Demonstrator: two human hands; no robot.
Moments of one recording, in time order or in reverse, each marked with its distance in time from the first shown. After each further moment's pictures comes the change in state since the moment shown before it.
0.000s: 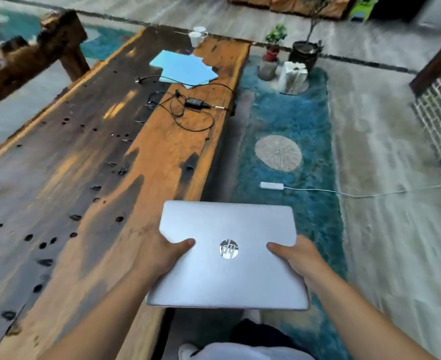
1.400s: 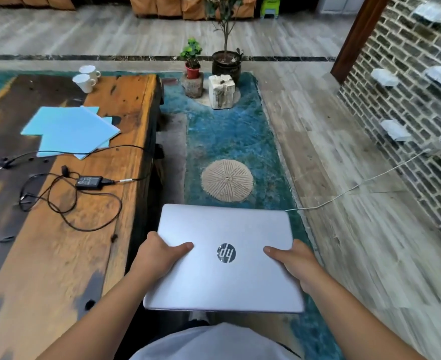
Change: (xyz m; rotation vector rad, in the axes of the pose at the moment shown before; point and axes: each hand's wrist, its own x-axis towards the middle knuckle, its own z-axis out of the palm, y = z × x) left_hand 0.320 0.303 0.175 0.279 -0.178 0.075; right_hand 0.295 -0.116 -0.204 0.288 0.220 0.051
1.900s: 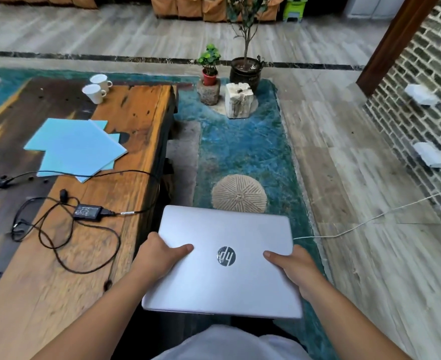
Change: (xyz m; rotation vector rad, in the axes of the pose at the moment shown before) left_hand 0.138 0.068 -0.033 -0.006 0.025 -0.060; right_hand 0.144 -0.092 0.035 -0.010 -0.051 0.010
